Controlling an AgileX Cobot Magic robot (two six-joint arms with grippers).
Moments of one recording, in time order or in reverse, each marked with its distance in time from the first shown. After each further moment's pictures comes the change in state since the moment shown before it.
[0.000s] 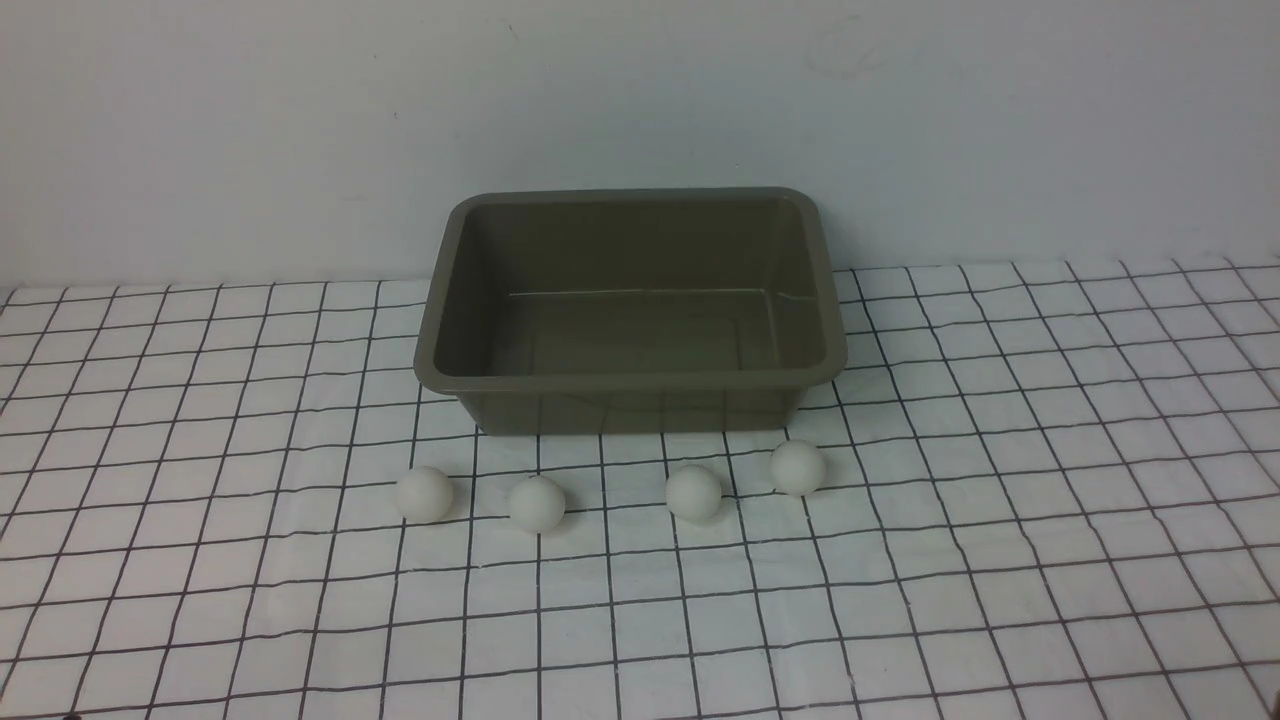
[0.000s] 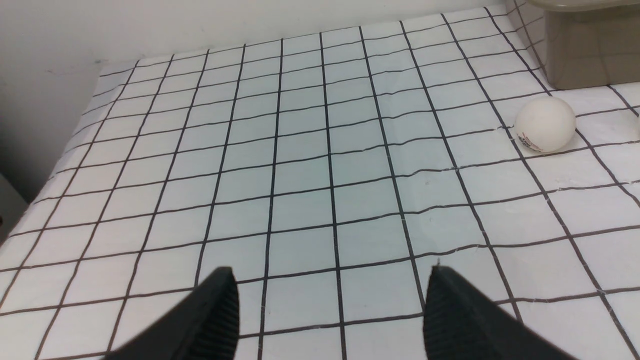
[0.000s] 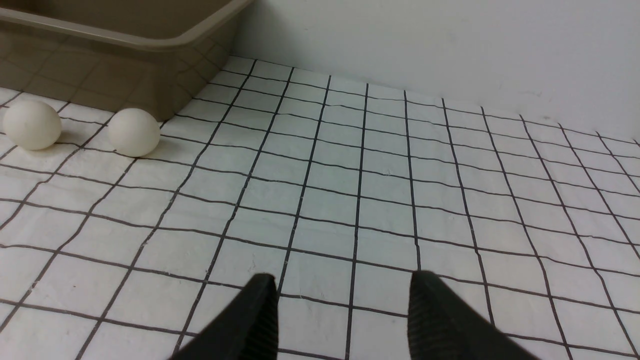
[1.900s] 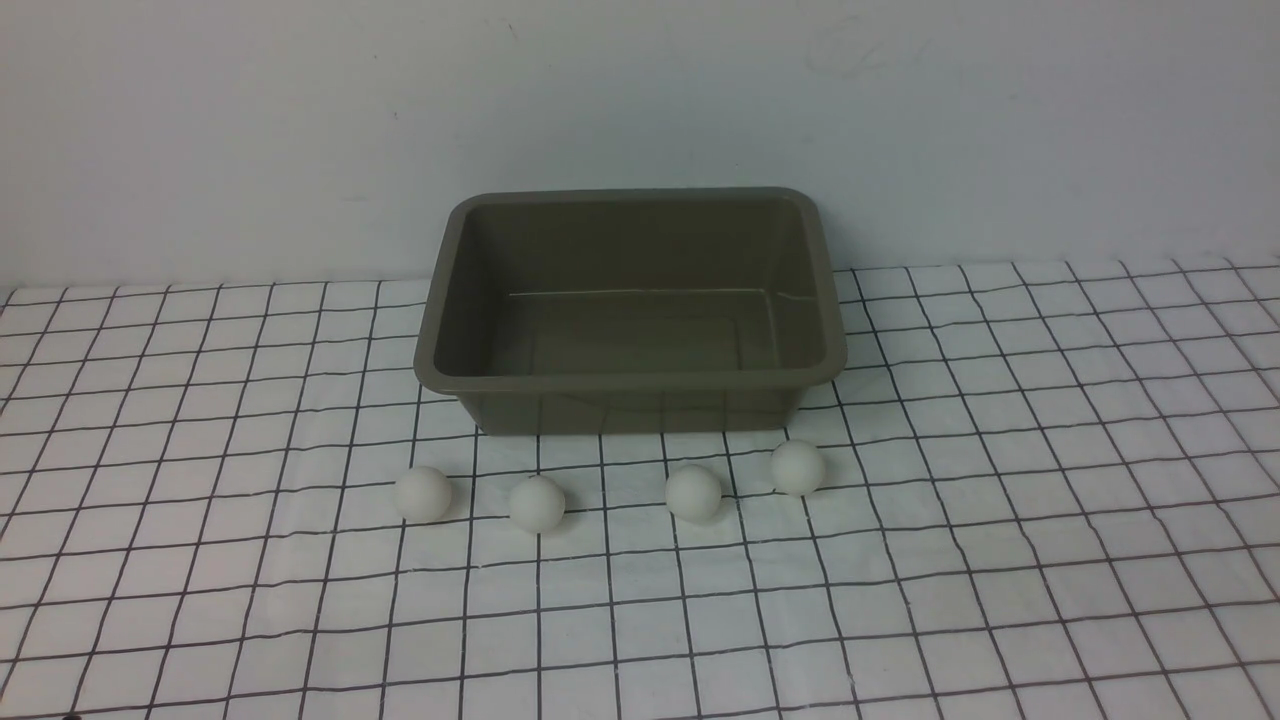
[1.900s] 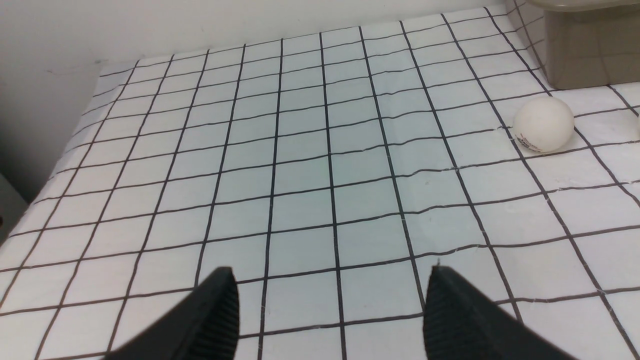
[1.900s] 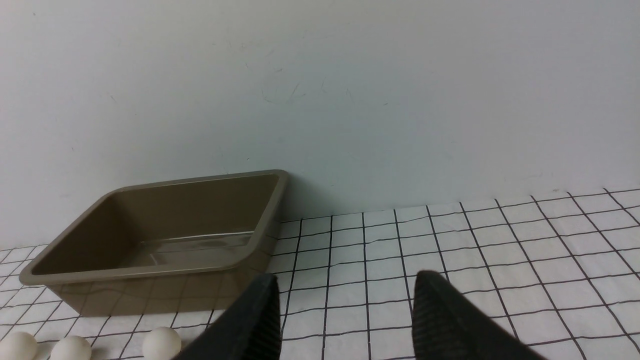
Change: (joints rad) right arm 0.000 -0.001 -0.437 0.090 0.276 0.271; left arm 0.000 0.000 0.000 0.000 -0.001 0.000
